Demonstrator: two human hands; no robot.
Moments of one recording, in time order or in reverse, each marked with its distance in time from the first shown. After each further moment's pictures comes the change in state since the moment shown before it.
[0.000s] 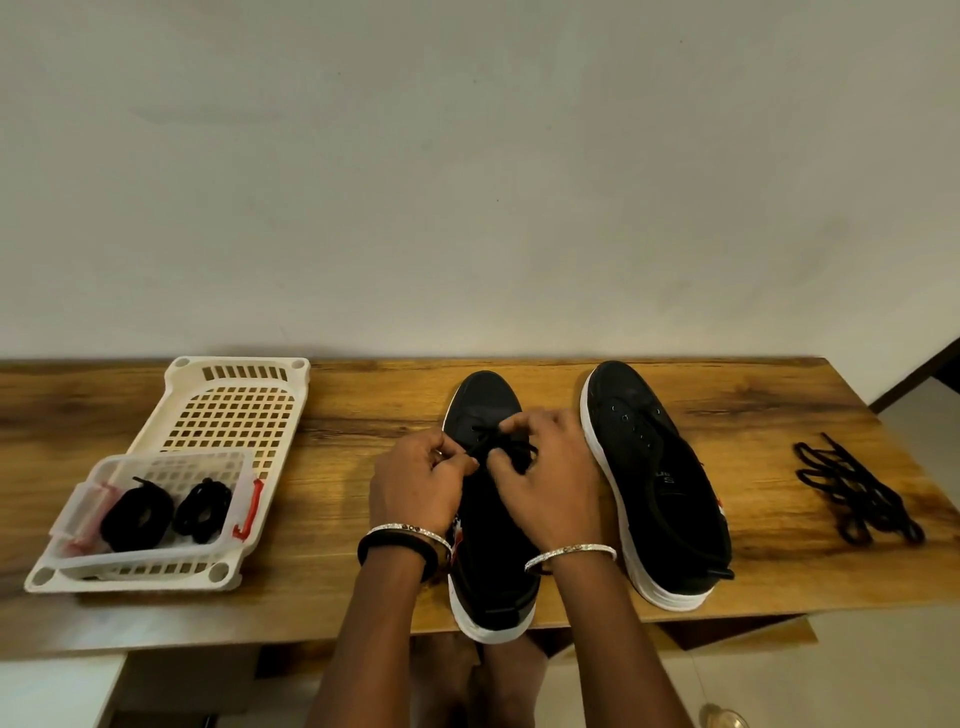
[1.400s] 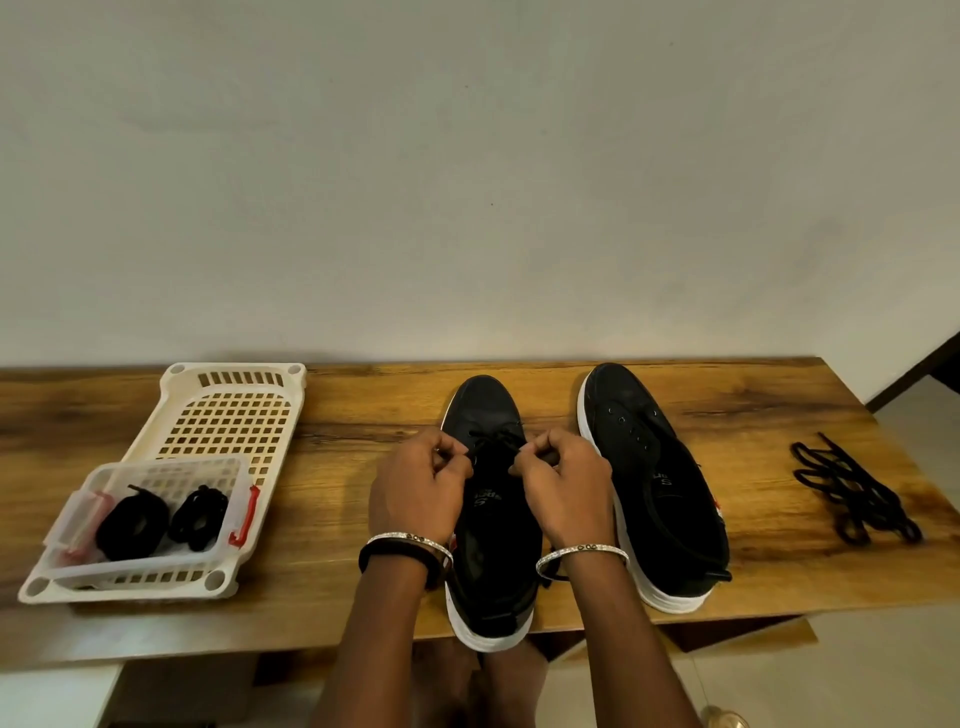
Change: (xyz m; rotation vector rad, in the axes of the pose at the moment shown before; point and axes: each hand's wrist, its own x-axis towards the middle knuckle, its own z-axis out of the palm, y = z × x) left_hand 0.003 -0.008 0.009 0.044 0.055 0.076; right_hand 0.002 0.013 -0.006 0.162 -0.006 0.260
